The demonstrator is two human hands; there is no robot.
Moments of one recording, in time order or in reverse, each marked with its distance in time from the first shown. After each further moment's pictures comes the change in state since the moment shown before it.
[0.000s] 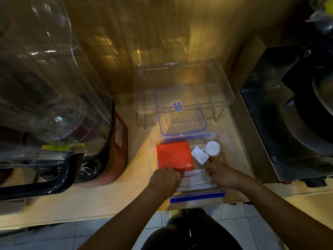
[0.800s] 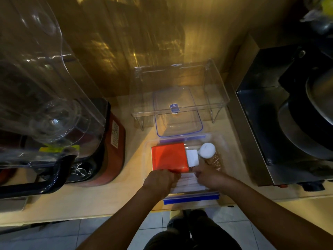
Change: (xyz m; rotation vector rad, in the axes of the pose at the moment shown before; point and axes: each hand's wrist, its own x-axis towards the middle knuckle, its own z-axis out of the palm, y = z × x) left_hand 0.000 0.004 -0.002 -0.187 -0.020 -0.055; right_hand 0.008 -0.014 0.007 0.119 0.060 0.015
